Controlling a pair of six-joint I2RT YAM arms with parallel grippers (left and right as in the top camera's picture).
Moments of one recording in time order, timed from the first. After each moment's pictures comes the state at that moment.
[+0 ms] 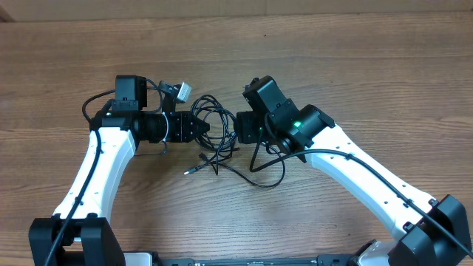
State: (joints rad) left arm -0.02 1.54 1.07 -0.71 0.89 -0.01; right arm 0.68 1.62 1.33 -0.73 -0.01 0.53
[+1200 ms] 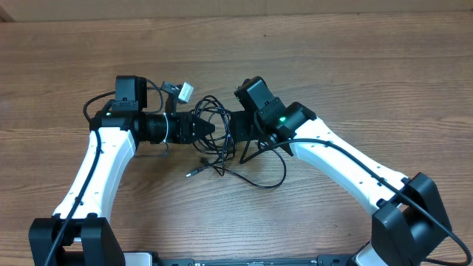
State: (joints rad) left arm -0.02 1.54 1.07 -0.74 1.02 0.02; right arm 0.68 1.74 1.33 -0.63 -0.03 0.53
